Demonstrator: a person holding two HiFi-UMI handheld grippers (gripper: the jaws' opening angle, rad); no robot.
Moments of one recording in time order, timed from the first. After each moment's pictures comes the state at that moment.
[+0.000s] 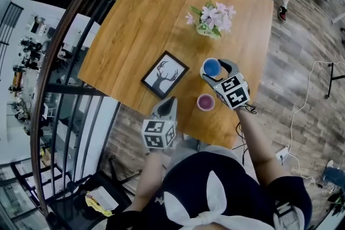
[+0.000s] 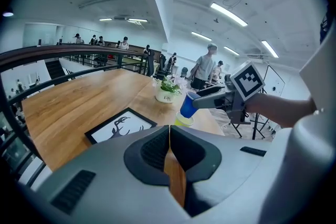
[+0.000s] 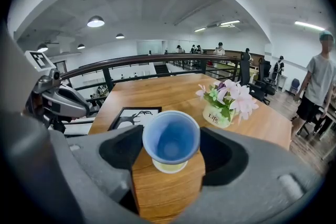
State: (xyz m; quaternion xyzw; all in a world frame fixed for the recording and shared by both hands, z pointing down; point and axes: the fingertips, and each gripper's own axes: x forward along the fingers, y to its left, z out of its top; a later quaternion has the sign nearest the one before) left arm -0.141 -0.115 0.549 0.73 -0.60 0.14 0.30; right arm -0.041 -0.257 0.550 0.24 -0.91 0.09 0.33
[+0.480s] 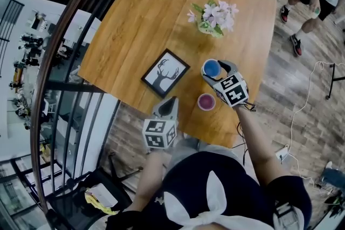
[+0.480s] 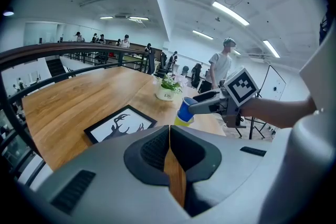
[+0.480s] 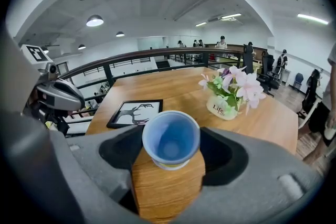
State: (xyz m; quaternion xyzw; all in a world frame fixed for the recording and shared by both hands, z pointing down) left arm -0.140 -0.113 0.557 0.73 -0.60 0.14 0.31; right arm -0.045 -0.257 0.584 0.23 -0.90 0.11 0.35
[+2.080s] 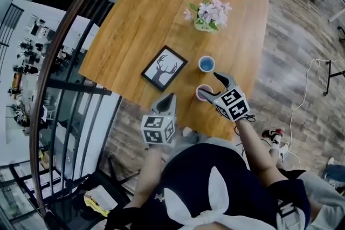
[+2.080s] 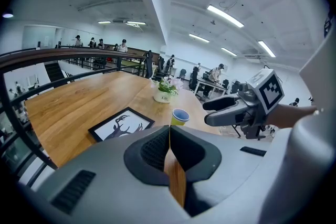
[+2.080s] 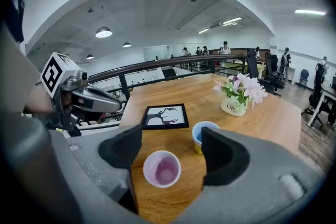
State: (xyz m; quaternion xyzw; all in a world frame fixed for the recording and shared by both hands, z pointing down) left arm -0.134 -0.083 0.541 0.74 -0.59 0.13 0.29; right arm -0.031 -0.159 0.544 0.20 -0.93 0.12 0.30
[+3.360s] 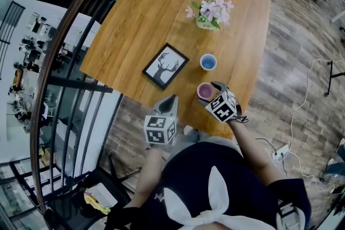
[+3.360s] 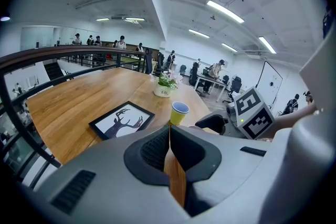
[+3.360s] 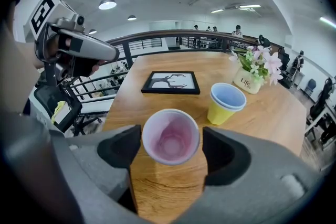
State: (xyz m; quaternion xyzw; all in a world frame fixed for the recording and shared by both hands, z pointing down) left arm -0.130 -0.073 0.556 0.74 -0.59 0.15 0.30; right arm -0.032 -0.122 0.638 0.16 -0.89 0.09 0.42
